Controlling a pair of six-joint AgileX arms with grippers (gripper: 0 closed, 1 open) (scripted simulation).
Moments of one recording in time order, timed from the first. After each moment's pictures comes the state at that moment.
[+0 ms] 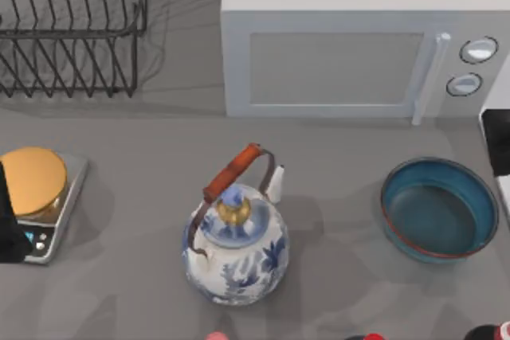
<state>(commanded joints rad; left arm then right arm) 0.00 0.00 0.00 0.00 0.00 0.00 0.15 1.49 1.15 -1.04 0.00 0.16</state>
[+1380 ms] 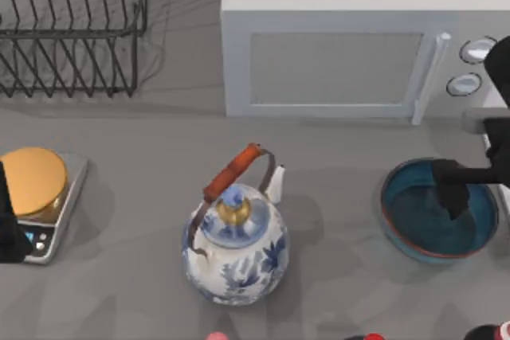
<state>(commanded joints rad) 0.00 0.00 0.00 0.00 0.00 0.00 0.18 1.84 1.08 -0.81 0.00 0.19</state>
